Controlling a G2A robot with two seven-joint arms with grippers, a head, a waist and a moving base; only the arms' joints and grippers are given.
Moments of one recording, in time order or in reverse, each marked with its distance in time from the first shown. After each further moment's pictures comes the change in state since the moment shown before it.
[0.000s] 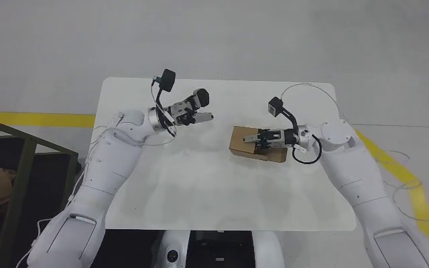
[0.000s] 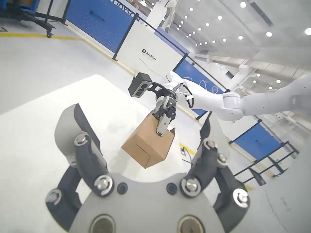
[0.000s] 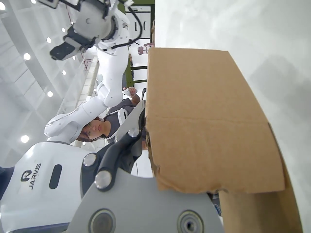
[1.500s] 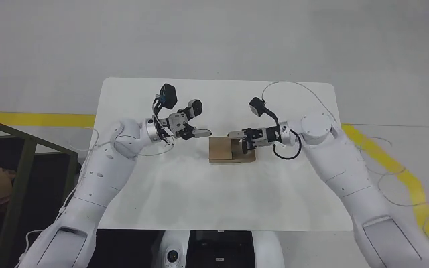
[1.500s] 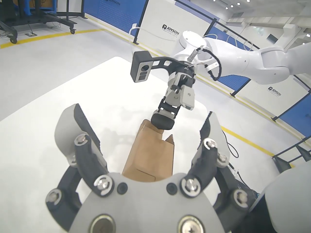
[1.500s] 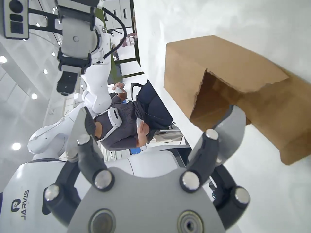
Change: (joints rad) left arm 0.092 0.058 0.006 -0.082 0.380 0.012 0.255; right arm 0.048 -0.045 -0.057 -0.036 -0.102 0.085 -0.039
